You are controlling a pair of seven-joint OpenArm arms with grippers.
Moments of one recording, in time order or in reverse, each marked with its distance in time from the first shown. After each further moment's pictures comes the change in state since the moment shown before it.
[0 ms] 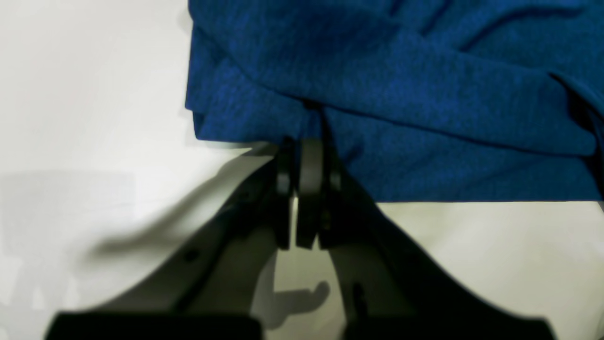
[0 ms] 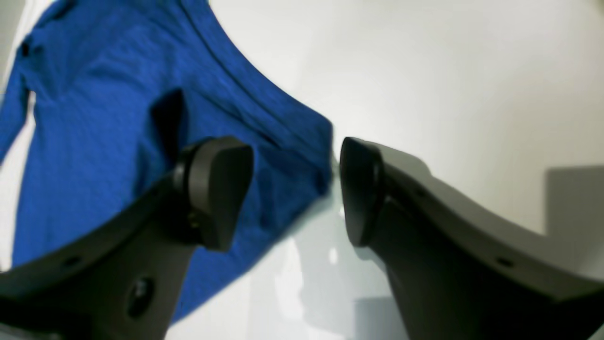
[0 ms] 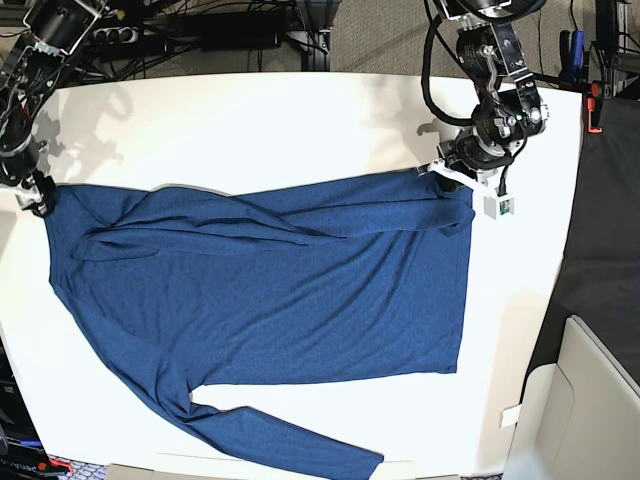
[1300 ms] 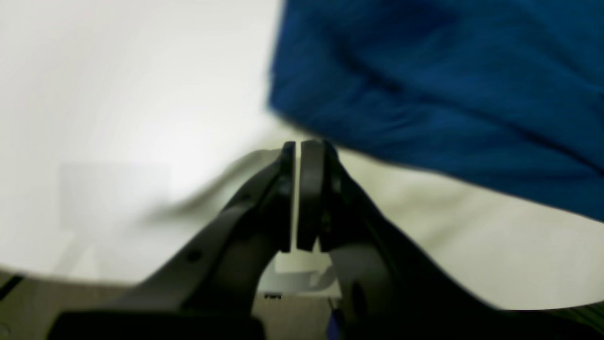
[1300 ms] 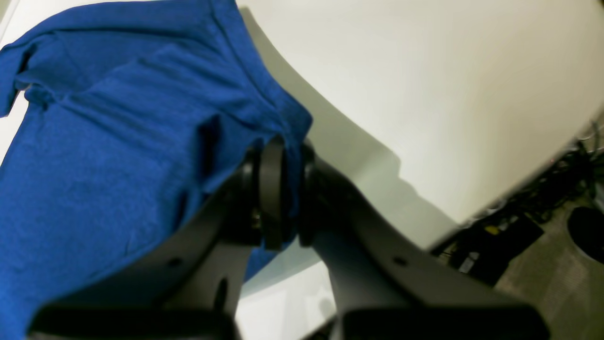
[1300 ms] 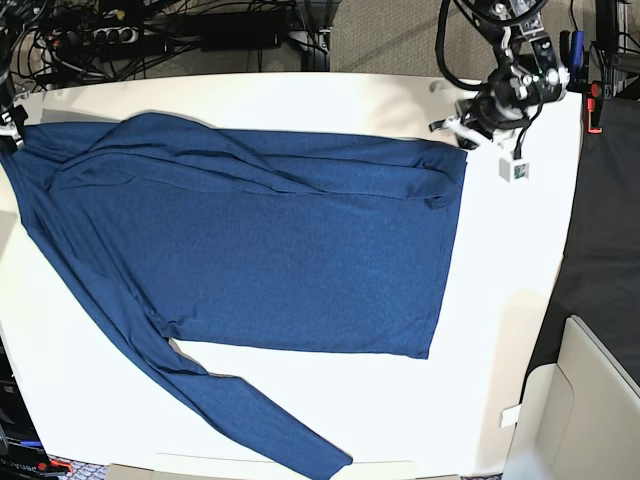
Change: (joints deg) left arm 9.8 -3.0 -1.7 11.6 -0.2 0.0 8.5; right arm -22.7 -0.1 8.6 20.6 7.2 0.1 -1.9
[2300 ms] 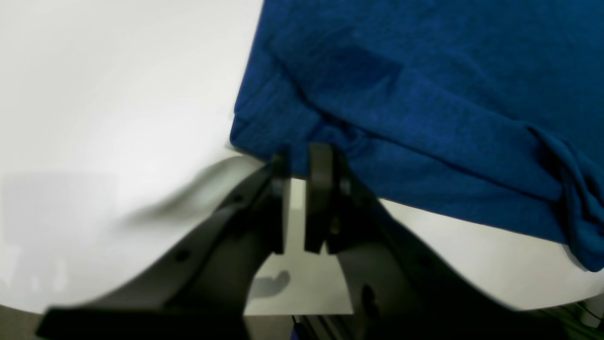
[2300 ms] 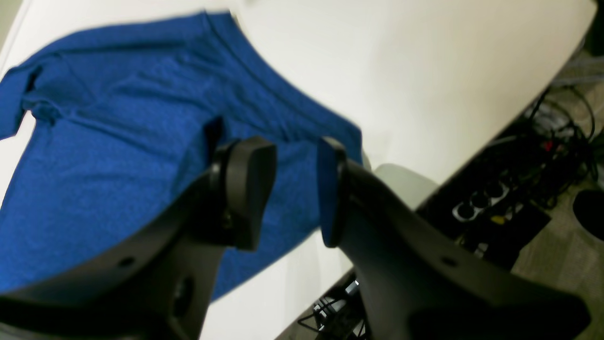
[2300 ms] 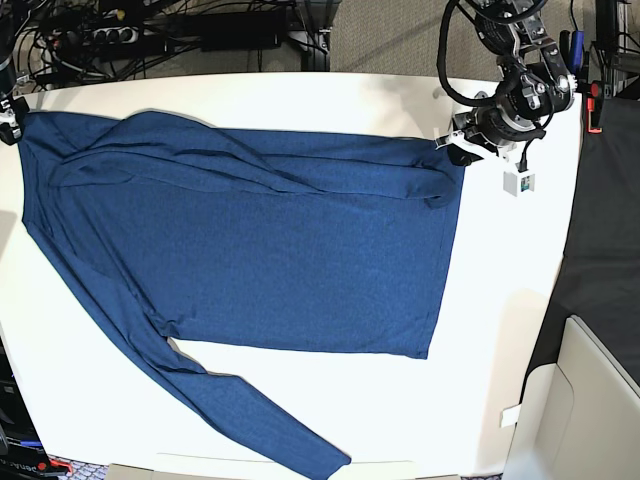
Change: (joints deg) left arm -3.9 1.2 -2.5 0.0 -6.8 0.0 3.6; right arm -1.2 -3.6 3.8 2.6 0.5 -0.7 -0.2
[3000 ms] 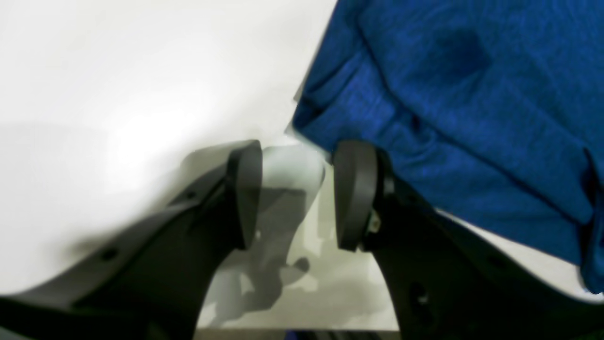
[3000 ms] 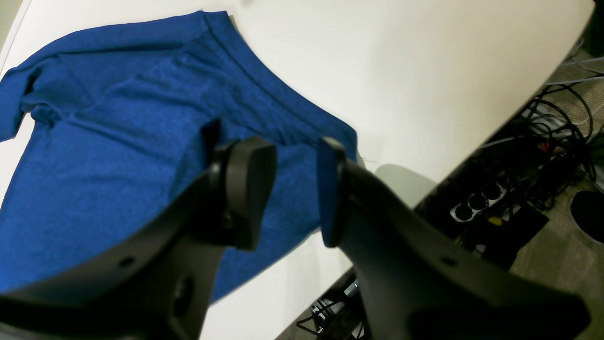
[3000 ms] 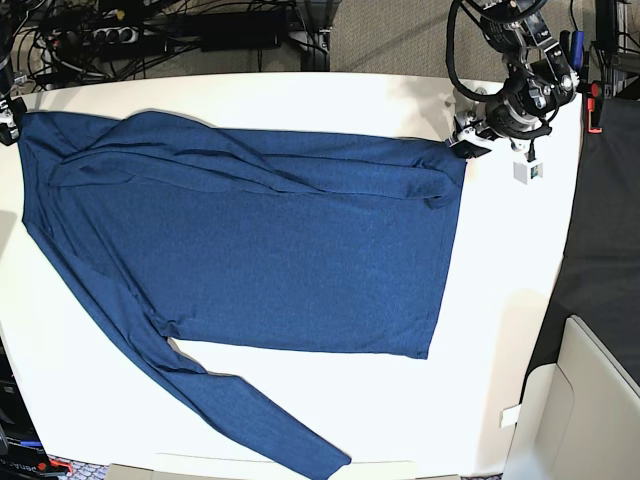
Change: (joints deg) left arm -1.3 -0.4 -4.1 -8.5 -0.5 0.0 -2.9; right arm 0.0 0.3 0.0 0.0 0.2 0.0 0.2
